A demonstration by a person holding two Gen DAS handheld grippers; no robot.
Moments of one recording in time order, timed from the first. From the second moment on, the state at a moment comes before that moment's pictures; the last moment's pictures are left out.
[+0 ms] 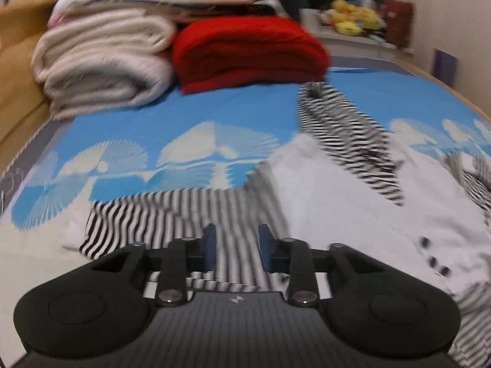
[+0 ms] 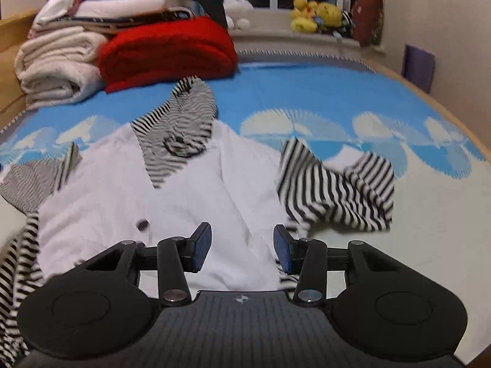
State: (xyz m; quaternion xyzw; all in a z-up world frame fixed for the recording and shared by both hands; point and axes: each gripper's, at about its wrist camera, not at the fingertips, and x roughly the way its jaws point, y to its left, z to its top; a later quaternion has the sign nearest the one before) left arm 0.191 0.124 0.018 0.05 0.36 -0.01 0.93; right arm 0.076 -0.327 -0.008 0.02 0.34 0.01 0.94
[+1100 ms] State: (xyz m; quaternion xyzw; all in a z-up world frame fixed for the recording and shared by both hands) left arm 0.286 0.386 -0.088 -0.25 0.41 0.21 0.85; right arm 0.251 -0.228 0.022 0.06 0.31 0.13 0.94
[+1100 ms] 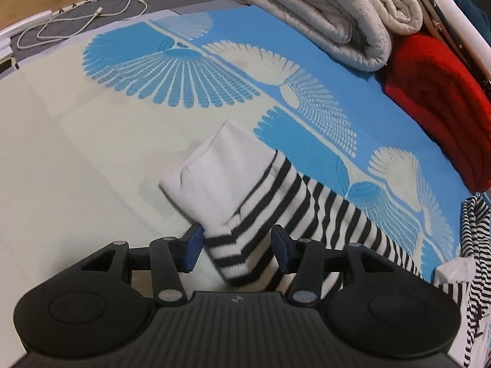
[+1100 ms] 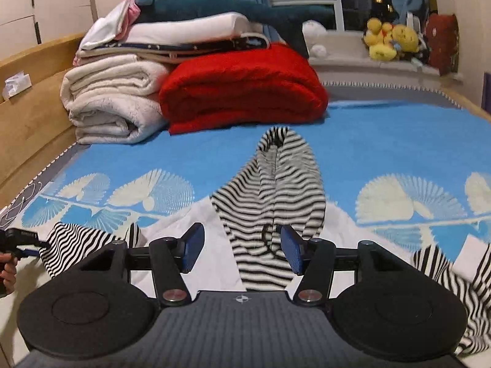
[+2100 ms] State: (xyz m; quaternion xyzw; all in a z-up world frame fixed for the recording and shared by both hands) left arm 0.256 0.016 0.024 -0.06 0.42 -0.04 0.91; right arm 0.242 -0.232 0.025 0.15 0.38 0.16 0.90
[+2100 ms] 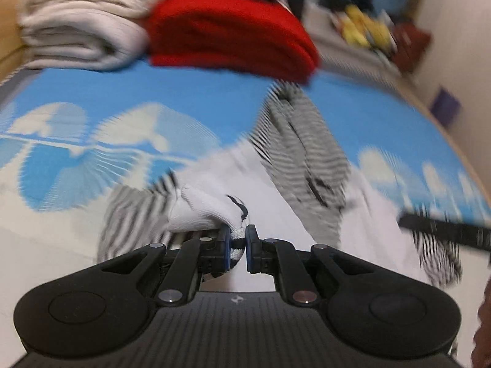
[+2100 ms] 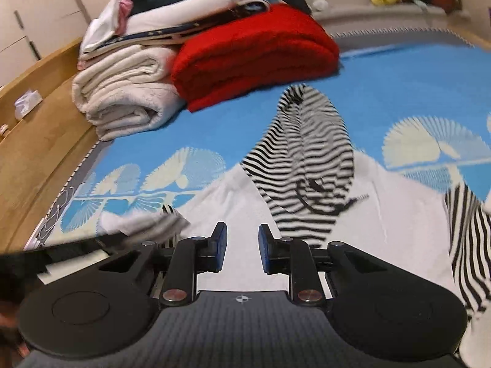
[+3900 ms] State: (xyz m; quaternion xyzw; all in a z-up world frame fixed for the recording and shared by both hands) left arm 0.285 0.140 0.023 -0.14 0.43 0.10 0.89; right arm 0.308 -0.312 0.037 0.14 0.36 0.08 0.92
